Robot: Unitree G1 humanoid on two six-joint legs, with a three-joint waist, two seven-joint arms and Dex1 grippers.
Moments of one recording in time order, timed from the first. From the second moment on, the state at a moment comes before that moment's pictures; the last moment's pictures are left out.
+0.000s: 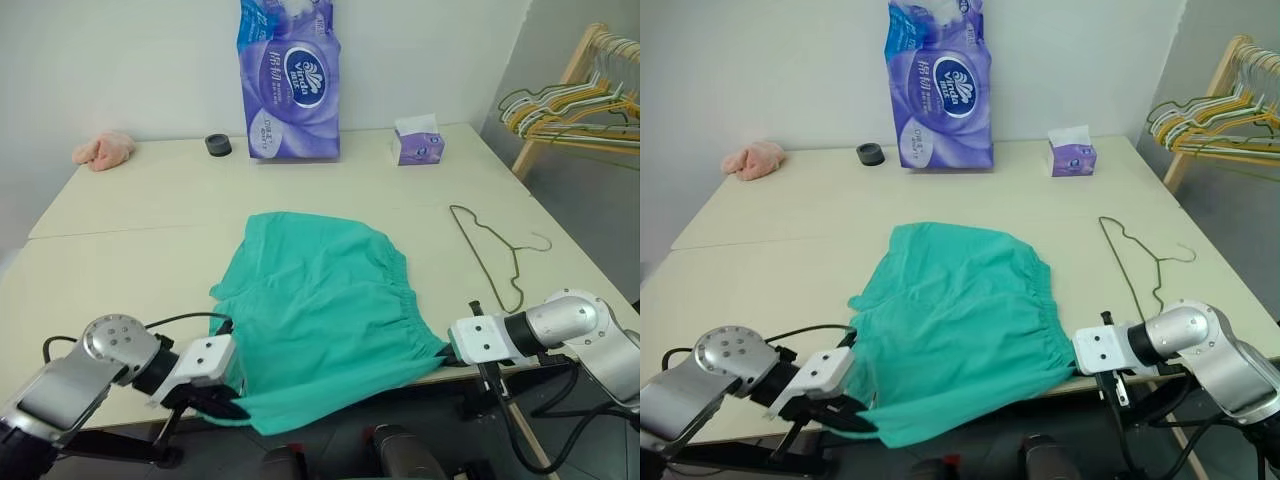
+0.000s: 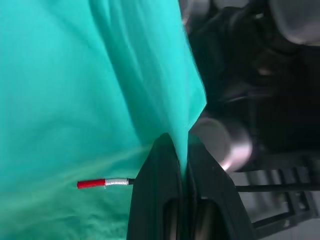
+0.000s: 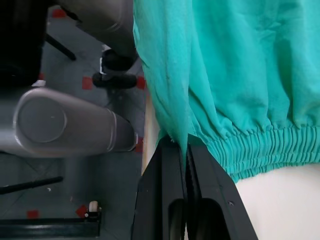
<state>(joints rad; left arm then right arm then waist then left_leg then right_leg) 0.07 1.15 -0.11 -0.33 -0.37 0.31 -1.50 -0.20 -1.01 0.26 -0.43 0.06 0.25 1.32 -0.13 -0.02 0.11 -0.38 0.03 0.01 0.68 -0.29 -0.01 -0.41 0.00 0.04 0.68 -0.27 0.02</state>
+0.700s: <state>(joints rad) 0.10 1.08 -0.04 -0.43 -0.52 0.49 -1.38 -0.27 -1.01 0.08 -0.42 0.37 0.45 1.37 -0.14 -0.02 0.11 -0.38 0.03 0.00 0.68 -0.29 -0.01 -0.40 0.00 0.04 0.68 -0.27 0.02</state>
